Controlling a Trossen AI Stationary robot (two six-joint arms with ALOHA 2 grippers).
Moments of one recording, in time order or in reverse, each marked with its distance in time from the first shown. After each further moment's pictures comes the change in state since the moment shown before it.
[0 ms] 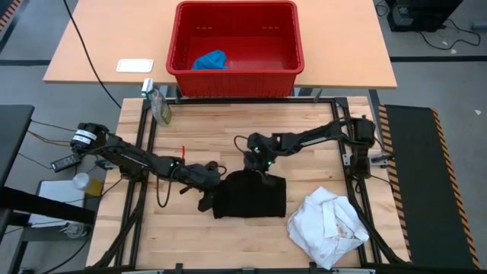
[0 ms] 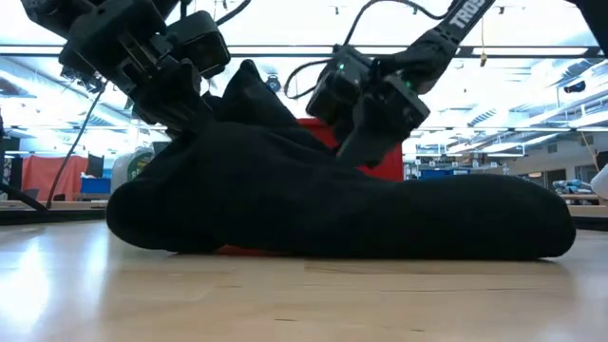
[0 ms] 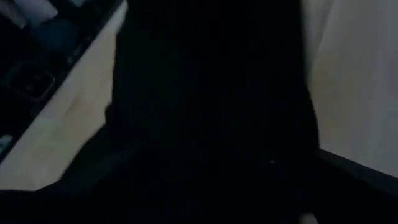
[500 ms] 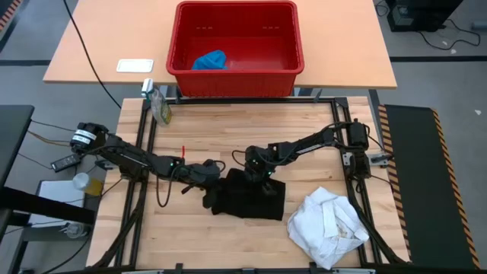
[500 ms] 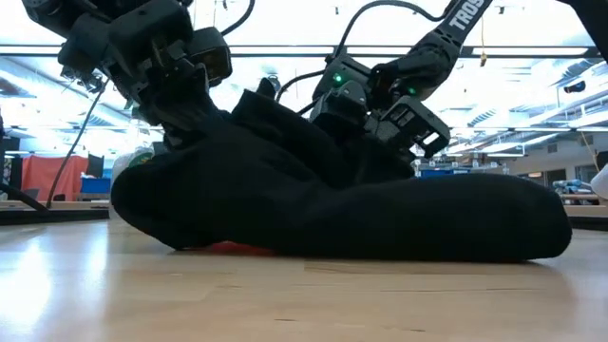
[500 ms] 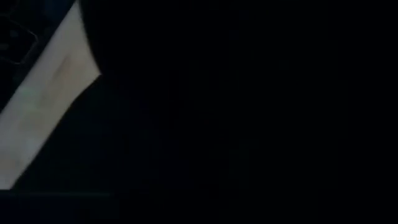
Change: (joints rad) left arm 0.002 -0.006 0.000 -0.013 -0.093 -0.196; right arm 0.083 0.076 0.008 -0.065 0.069 -0.019
